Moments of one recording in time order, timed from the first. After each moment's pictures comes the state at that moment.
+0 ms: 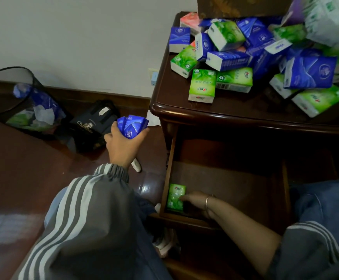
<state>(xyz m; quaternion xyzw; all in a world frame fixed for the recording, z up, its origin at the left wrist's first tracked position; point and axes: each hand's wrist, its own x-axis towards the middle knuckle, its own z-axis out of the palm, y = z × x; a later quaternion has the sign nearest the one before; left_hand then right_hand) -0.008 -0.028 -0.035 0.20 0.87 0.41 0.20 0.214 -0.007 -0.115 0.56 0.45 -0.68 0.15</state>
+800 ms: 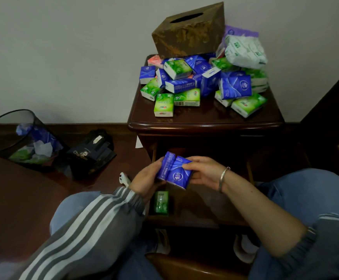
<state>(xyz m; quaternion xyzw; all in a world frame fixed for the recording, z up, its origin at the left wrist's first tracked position) 0.122 -0.047 -0.007 0.18 0.59 0.51 0.59 0.283 0.051 0.000 0.42 0.42 -0.80 -0.11</state>
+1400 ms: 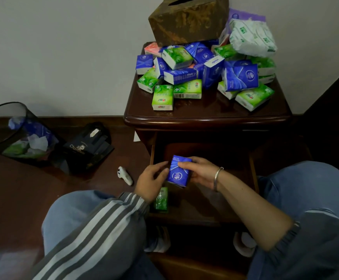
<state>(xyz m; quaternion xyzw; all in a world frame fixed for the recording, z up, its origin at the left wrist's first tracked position) 0.122 -0.054 -0.039 0.44 0.77 0.34 0.32 0.267 0.055 -0.047 0.45 0.40 -0.79 -0.11</state>
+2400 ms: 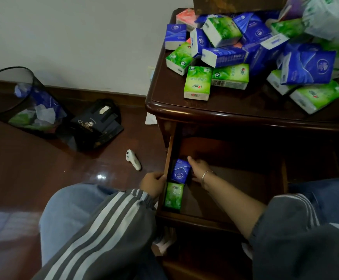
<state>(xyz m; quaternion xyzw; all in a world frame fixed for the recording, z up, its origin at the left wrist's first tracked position) 0.072 -0.063 -0.119 0.28 0.83 0.26 0.41 0.190 0.058 -0.146 0.61 0.43 -0.67 -0.06</state>
